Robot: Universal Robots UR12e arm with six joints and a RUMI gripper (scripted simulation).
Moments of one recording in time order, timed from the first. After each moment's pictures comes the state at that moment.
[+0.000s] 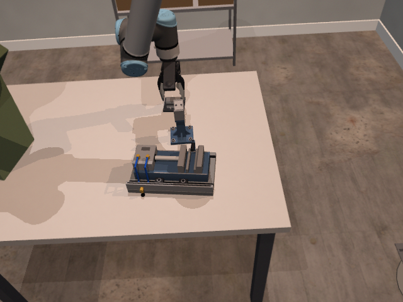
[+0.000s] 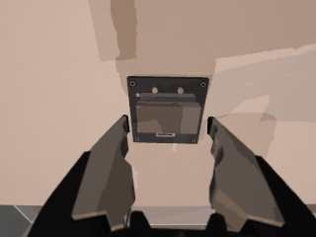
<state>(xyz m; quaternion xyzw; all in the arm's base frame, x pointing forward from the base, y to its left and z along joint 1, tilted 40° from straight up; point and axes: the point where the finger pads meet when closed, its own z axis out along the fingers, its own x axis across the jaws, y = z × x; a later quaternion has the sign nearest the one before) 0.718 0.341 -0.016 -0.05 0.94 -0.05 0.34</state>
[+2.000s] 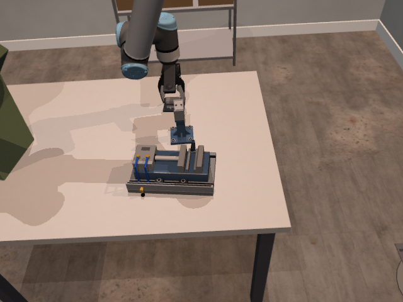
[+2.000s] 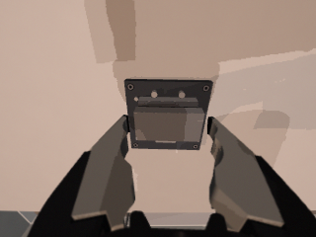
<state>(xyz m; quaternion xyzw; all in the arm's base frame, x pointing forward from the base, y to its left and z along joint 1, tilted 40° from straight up) 0.726 0.340 -0.025 -0.05 0.94 -0.05 0.34</state>
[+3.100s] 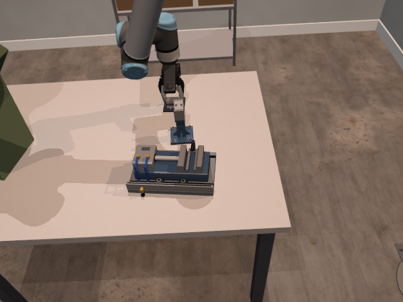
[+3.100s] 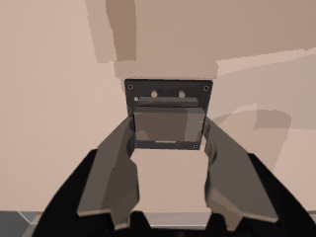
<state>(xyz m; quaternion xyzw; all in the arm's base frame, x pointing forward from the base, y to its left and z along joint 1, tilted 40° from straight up) 0.726 0.340 -0.025 -0.05 0.94 -0.05 0.34</state>
